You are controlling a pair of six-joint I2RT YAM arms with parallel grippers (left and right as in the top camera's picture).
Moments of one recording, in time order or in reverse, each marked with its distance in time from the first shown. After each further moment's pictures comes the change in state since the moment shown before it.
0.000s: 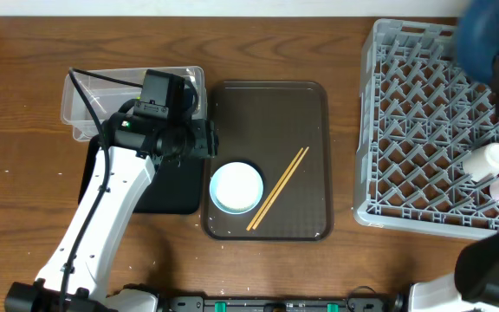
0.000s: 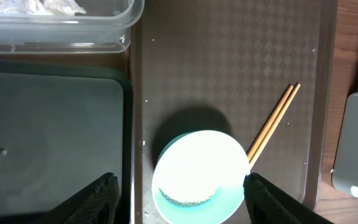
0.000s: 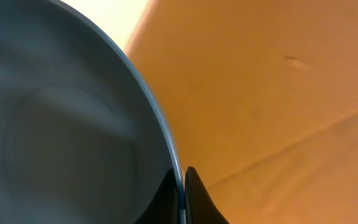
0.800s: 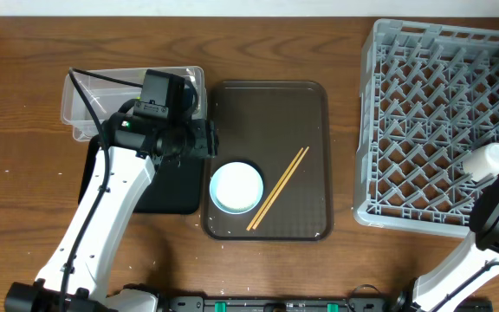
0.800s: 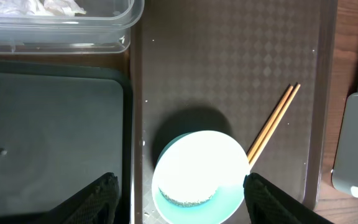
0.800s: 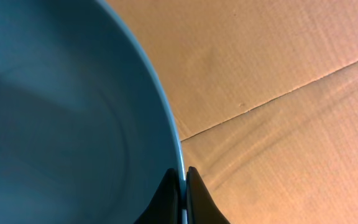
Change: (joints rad) left arm 0.000 0.000 0.000 0.002 0.000 0.000; right arm -0.142 0.312 -0.002 0.326 0.291 -0.238
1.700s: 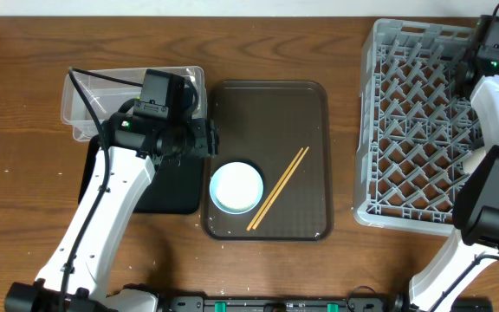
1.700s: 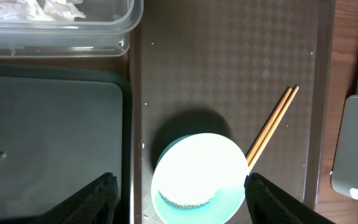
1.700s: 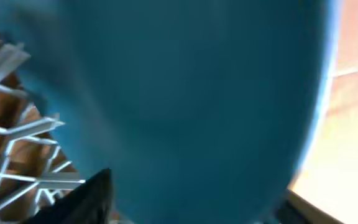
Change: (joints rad) left arm 0.000 0.000 0.000 0.009 0.000 0.000; right arm 0.166 0.018 0.008 -0.470 0.039 0.290
